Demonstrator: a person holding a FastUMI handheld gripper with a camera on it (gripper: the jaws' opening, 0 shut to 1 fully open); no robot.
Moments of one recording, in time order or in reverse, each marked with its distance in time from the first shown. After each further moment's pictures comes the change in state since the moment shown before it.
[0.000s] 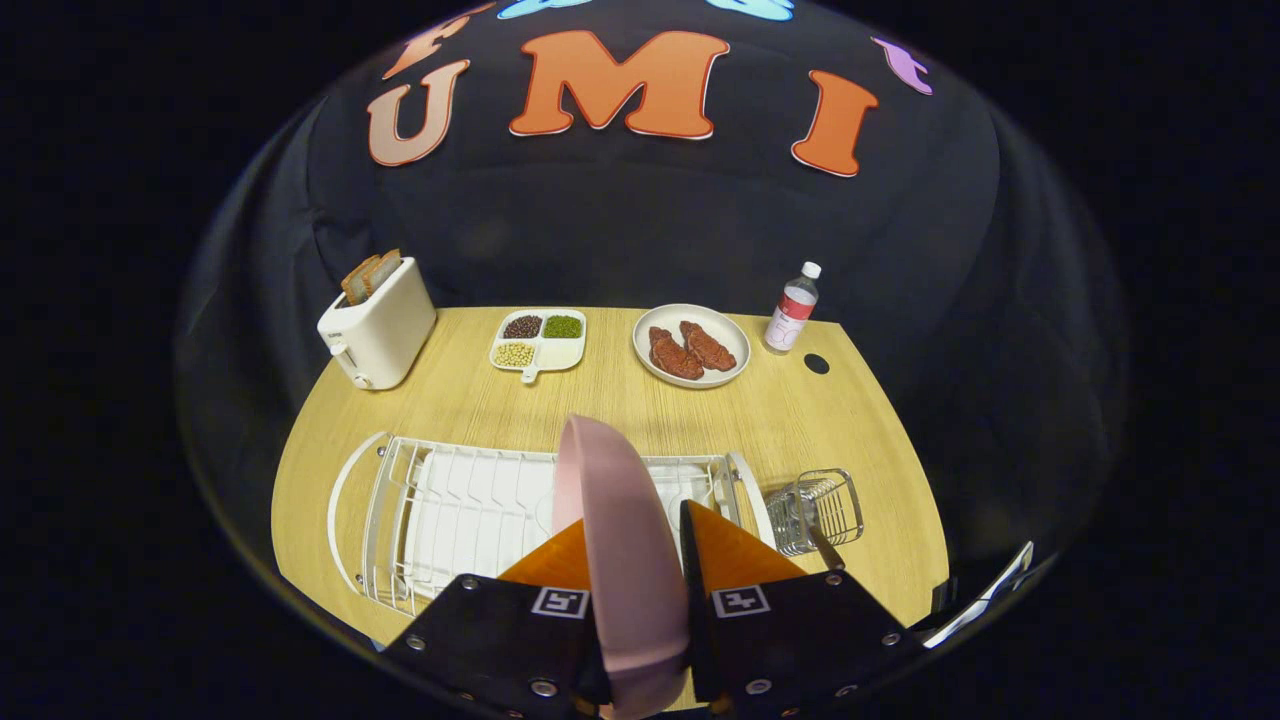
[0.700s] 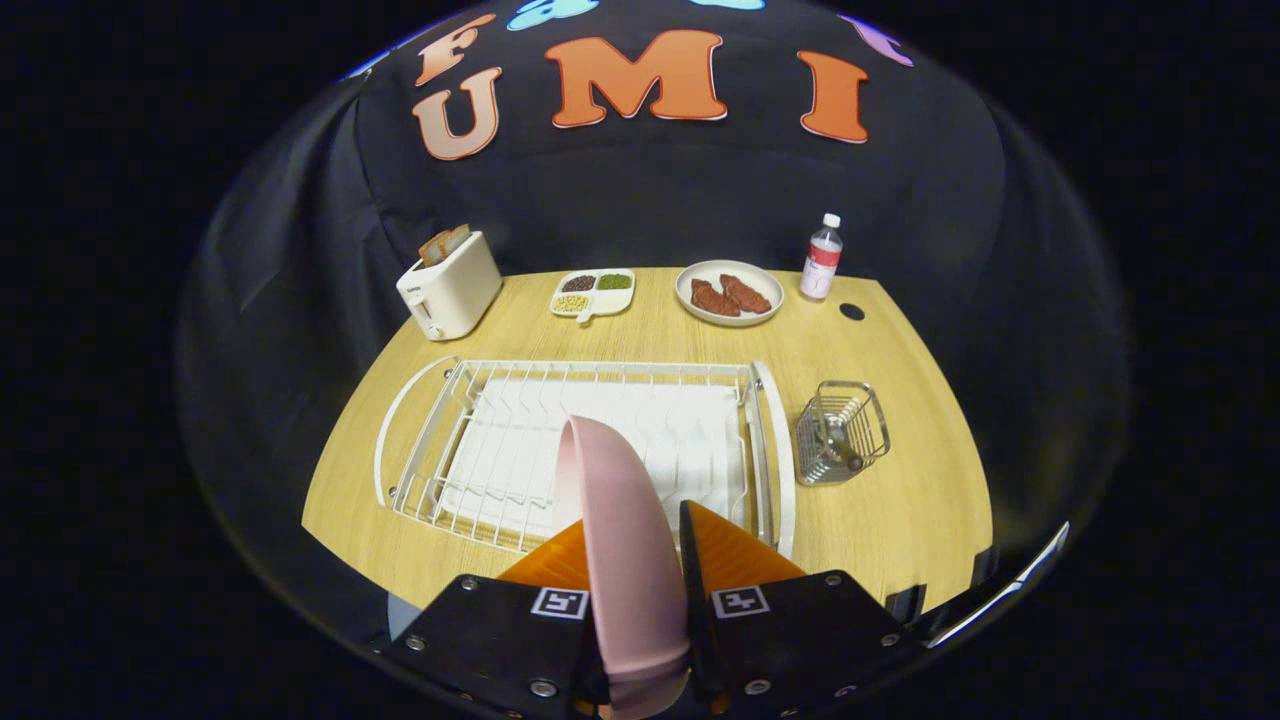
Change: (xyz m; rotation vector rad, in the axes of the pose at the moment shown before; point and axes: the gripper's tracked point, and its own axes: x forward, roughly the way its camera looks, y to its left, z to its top) arm -0.055 -0.005 -0.099 0.036 0.048 0.239
